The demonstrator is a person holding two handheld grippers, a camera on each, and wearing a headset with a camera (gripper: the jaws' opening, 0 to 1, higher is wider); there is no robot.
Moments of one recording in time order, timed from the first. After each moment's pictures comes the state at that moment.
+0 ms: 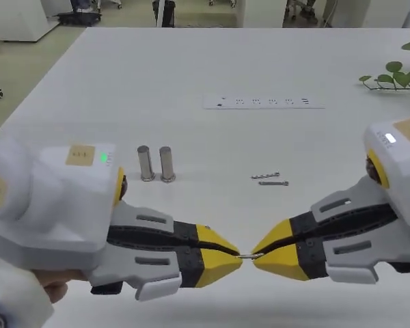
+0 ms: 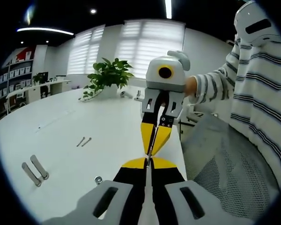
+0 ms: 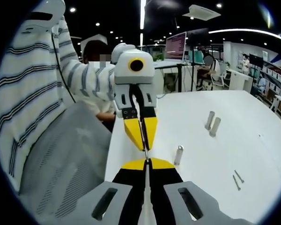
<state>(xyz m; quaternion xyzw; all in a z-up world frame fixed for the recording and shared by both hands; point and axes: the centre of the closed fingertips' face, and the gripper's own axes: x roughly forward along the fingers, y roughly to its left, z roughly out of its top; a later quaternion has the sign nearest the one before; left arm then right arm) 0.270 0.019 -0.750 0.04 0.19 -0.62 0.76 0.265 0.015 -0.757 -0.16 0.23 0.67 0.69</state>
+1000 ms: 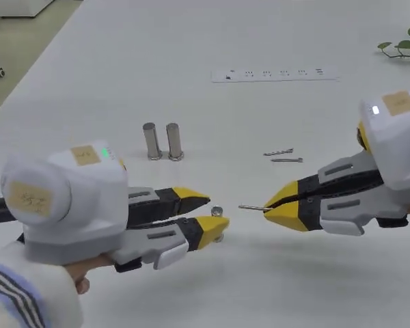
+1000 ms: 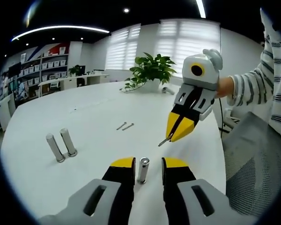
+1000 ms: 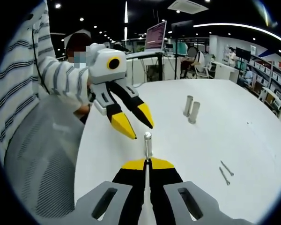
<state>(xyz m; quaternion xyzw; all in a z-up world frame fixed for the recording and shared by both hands) 0.332 0.054 -0.800 0.03 0.21 -0.47 0.86 0.322 0.010 -0.798 -0.19 0.26 0.61 0.73</state>
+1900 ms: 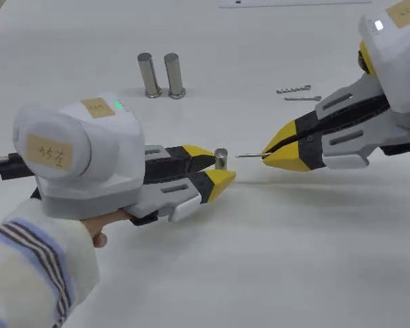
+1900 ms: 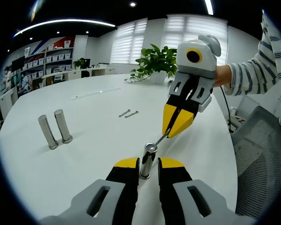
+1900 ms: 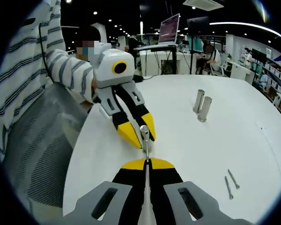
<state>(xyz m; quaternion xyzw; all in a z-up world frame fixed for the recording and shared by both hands) 0.340 0.048 -0.835 0.03 0.24 -0.45 0.86 0.333 0.020 -0.818 -0.21 0.26 0.66 0.67</state>
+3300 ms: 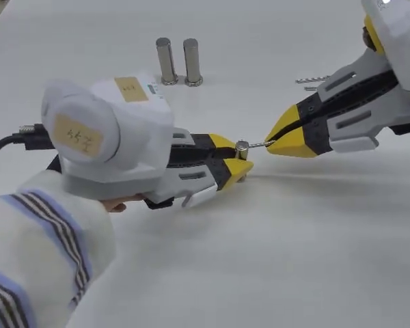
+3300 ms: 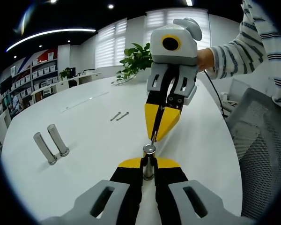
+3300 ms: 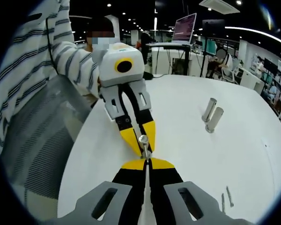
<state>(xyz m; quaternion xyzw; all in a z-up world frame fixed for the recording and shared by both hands) 0.333 0.045 -0.834 0.09 0.21 -0.49 0.84 0.333 0.039 -0.823 -0.26 0.25 0.68 0.64</state>
